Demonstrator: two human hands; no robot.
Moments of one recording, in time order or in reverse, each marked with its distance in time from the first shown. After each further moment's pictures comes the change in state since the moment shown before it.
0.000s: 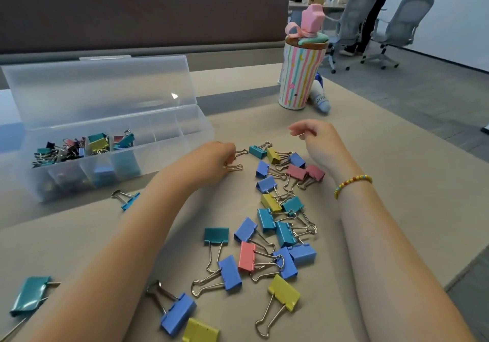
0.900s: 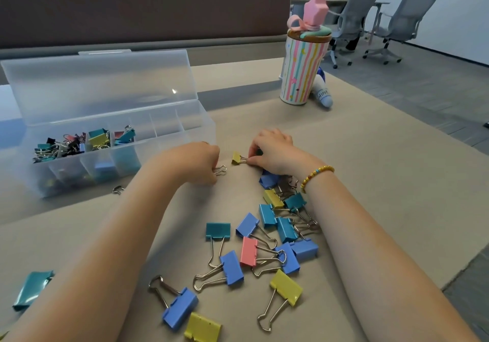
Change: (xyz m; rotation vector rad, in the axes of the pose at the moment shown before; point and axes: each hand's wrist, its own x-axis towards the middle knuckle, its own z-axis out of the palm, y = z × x) left_hand -0.017 -0.009 -0.013 0.173 -0.187 -0.108; right_hand -0.005 -0.029 0.055 -0.694 -0.394 -0.304
